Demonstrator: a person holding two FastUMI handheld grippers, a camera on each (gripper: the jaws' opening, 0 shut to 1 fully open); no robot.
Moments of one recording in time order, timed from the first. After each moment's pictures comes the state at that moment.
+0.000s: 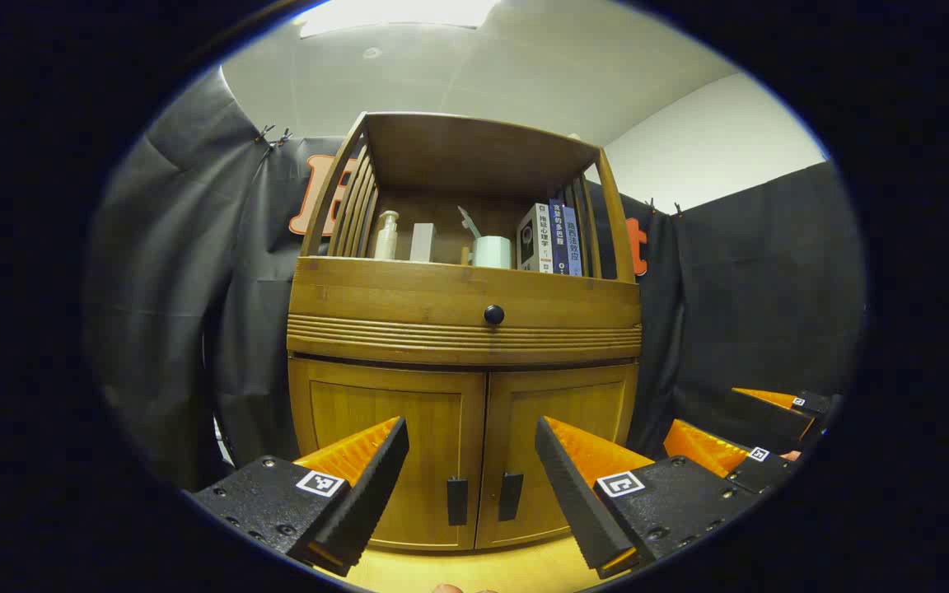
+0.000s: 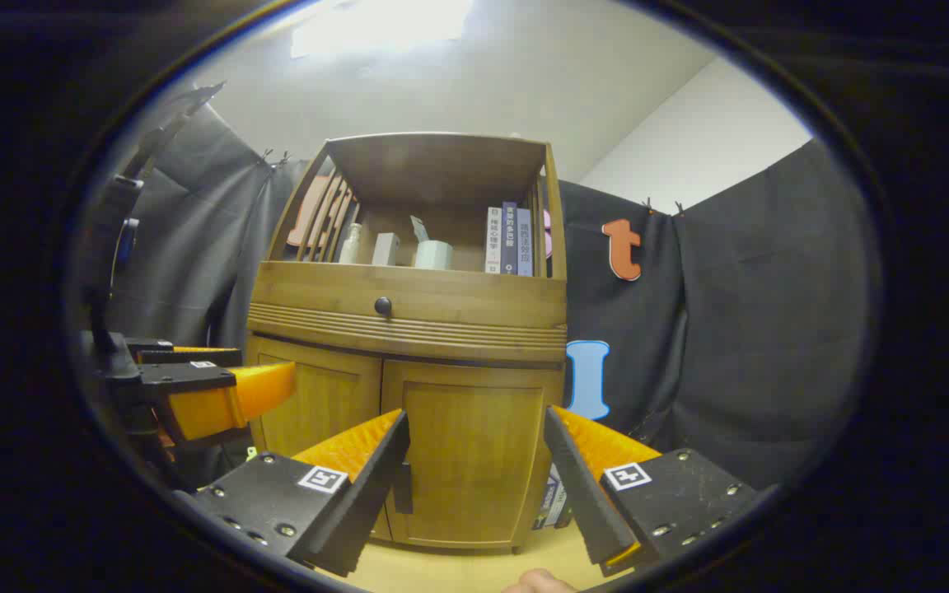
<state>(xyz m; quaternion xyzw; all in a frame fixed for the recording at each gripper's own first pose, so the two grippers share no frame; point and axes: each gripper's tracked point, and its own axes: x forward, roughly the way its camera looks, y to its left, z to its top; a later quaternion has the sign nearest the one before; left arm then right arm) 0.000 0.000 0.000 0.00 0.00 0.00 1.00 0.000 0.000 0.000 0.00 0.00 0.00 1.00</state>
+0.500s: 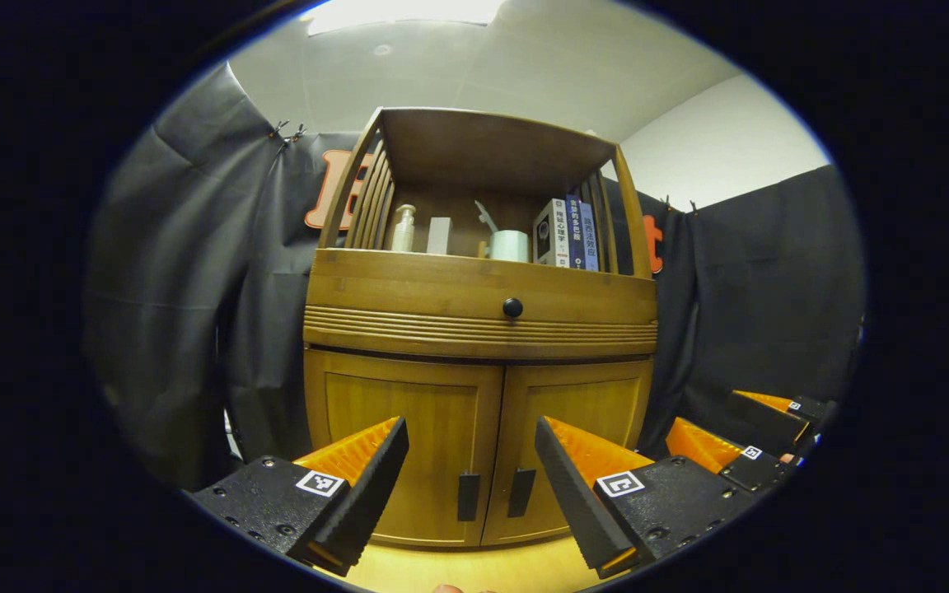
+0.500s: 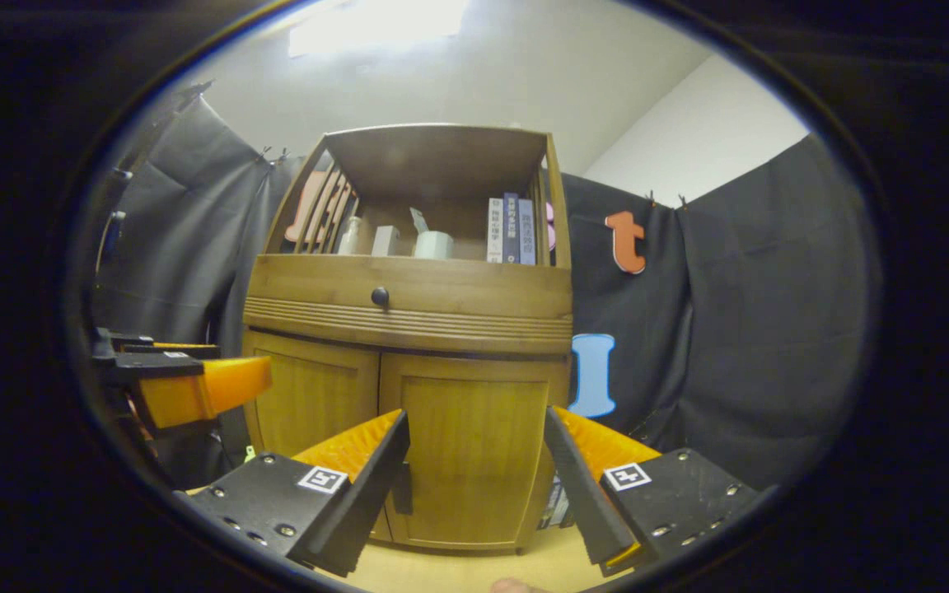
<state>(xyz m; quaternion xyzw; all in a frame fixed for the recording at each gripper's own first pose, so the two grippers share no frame) -0.006 0.025 -0.006 0.00 0.01 0.04 1.00 0.024 0.011 -0.029 0.01 0.02 0.01 1.00</state>
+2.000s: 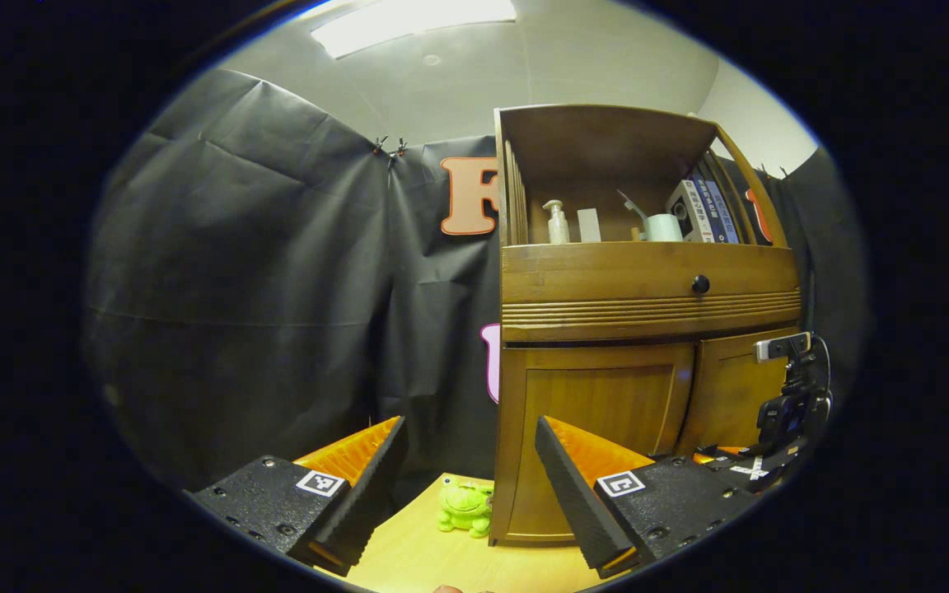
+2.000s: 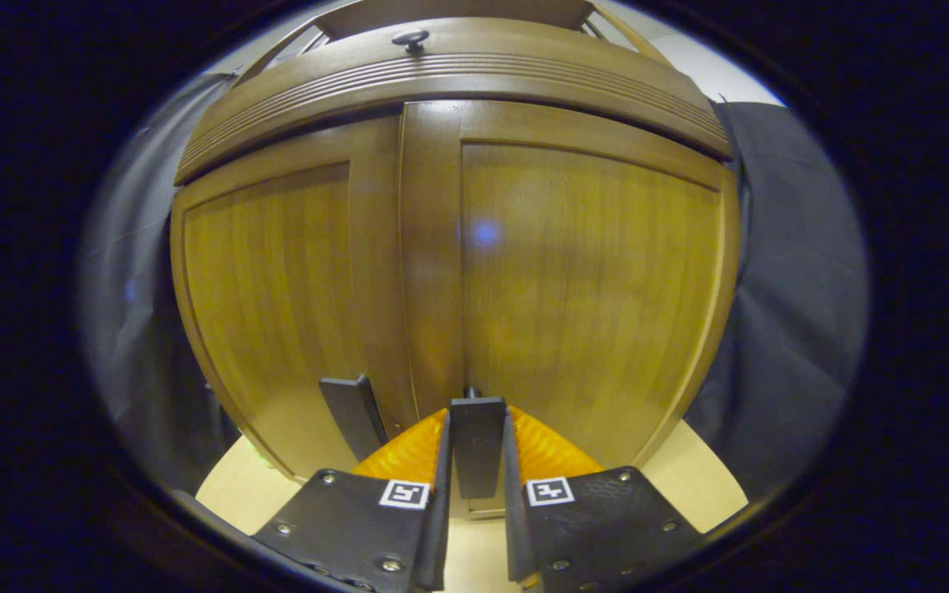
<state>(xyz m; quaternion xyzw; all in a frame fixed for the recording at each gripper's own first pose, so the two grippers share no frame) -0.063 0.194 -0.008 0.05 0.01 0.23 0.97 0.142 0.119 -0.215 0.03 0.24 0.01 0.97</state>
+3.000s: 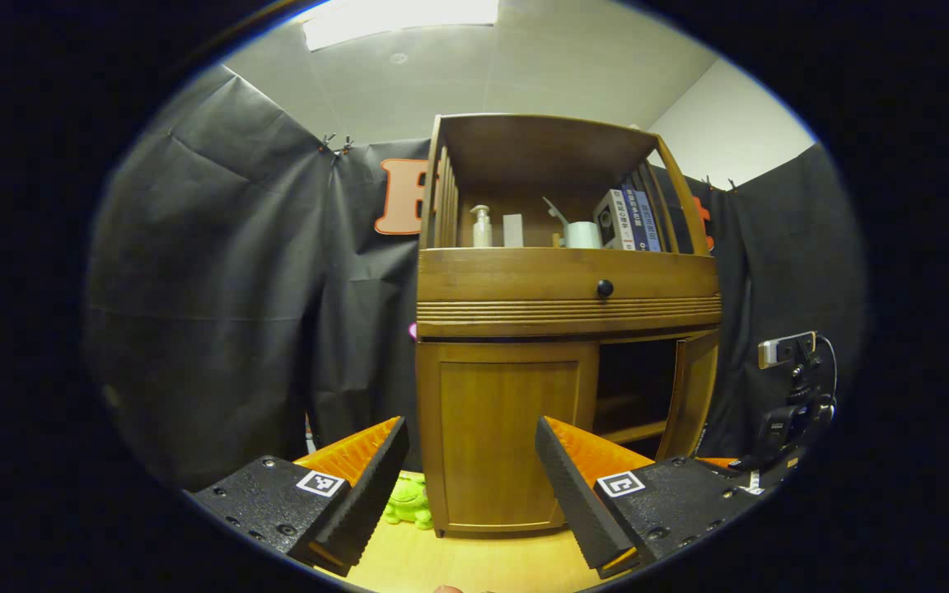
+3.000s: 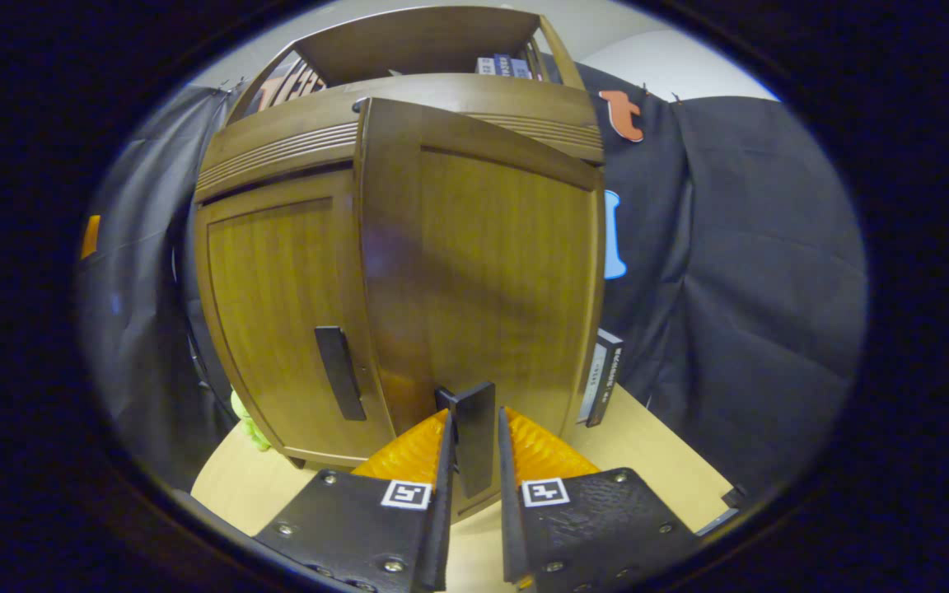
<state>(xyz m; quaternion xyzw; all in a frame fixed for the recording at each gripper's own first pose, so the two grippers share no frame) -0.063 0.102 -0.021 0.04 0.02 0.11 0.99 0.045 0.045 -0.187 0.04 0.23 -0.05 0.97</state>
